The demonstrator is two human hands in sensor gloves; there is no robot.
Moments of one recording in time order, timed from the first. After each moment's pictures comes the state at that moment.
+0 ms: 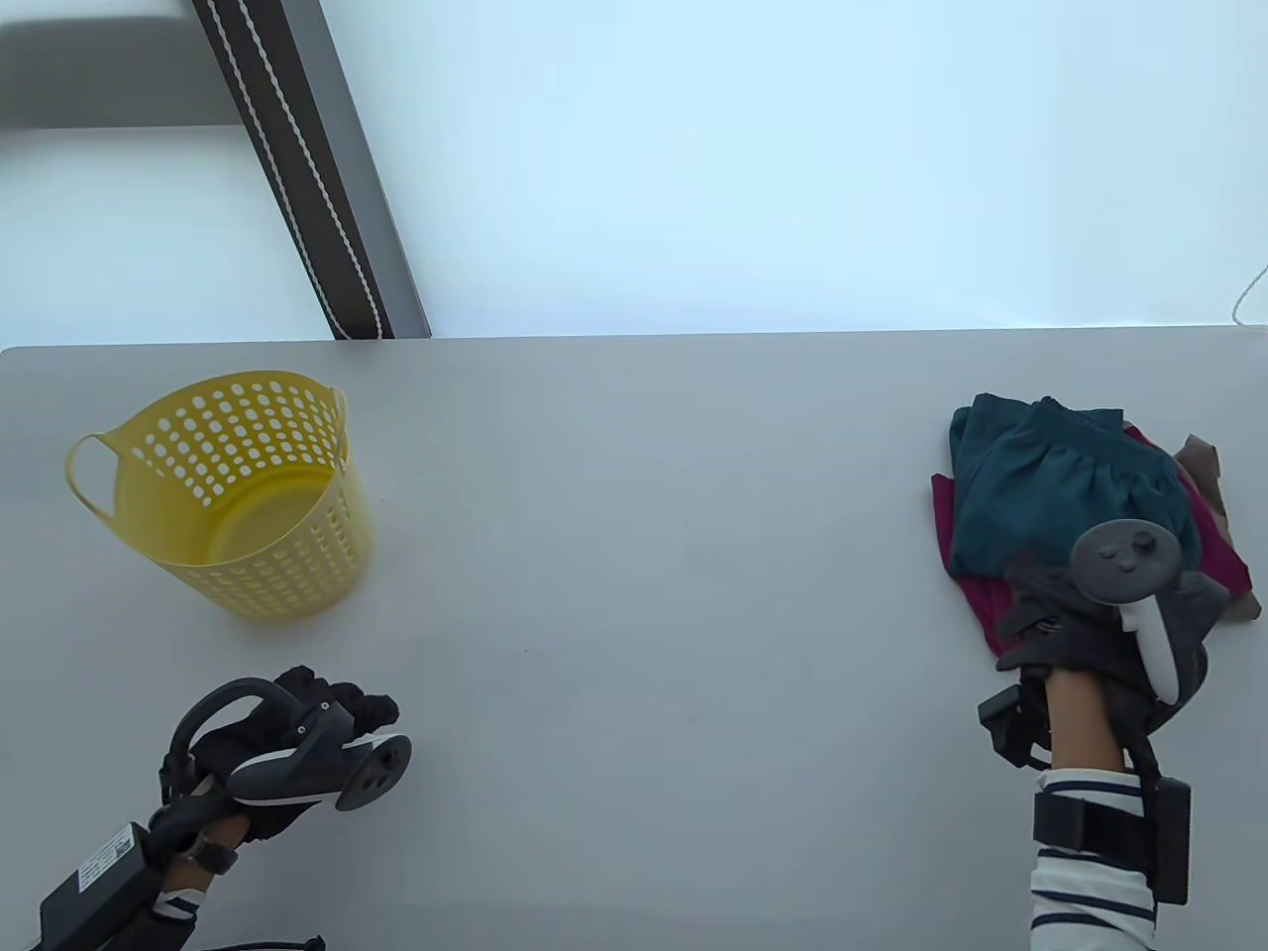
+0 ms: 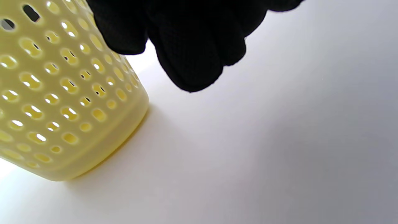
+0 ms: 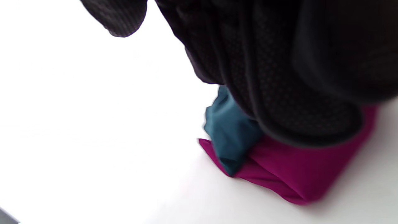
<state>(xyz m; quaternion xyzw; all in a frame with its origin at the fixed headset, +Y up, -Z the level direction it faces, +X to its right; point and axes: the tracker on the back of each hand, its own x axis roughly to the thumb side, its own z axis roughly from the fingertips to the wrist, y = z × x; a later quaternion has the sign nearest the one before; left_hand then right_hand) -0.277 -0.698 -0.239 -0.06 -0.24 -0.27 0.93 0.288 -0.620 -0.289 -0.16 -0.06 0.96 0.22</state>
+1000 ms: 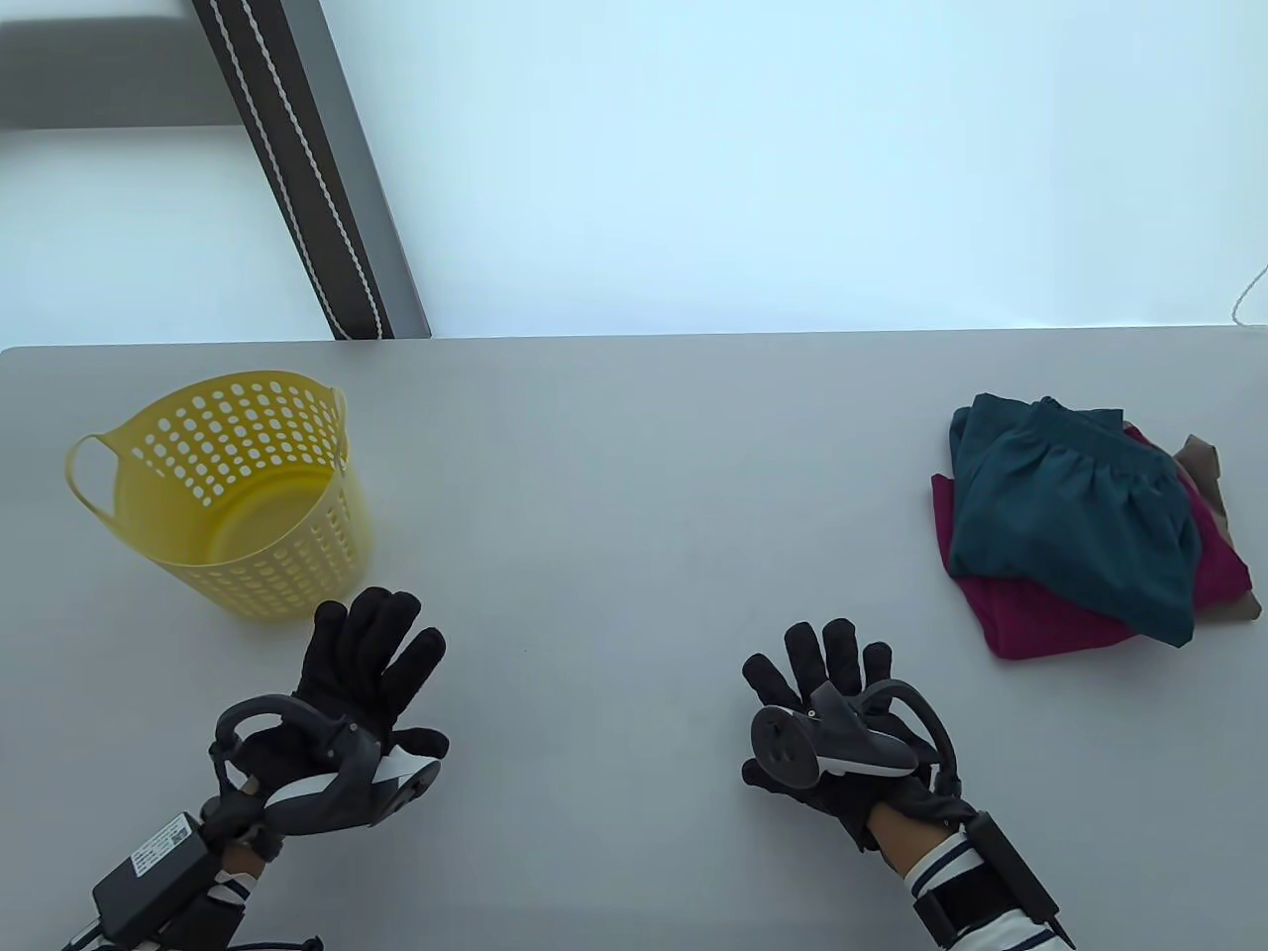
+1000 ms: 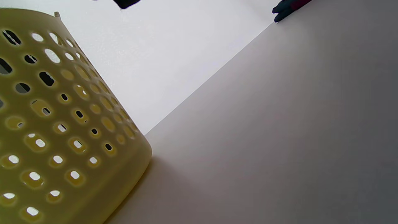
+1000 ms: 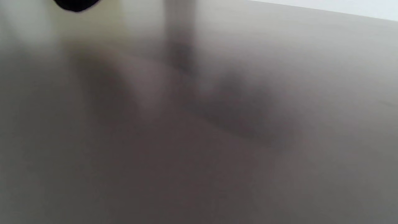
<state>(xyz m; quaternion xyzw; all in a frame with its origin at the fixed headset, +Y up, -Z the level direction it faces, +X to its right) -0.259 -0.737 -0.241 0.06 -0.27 -0.31 0.91 0.137 -0.764 -0.256 0.24 0.17 0.95 -0.08</state>
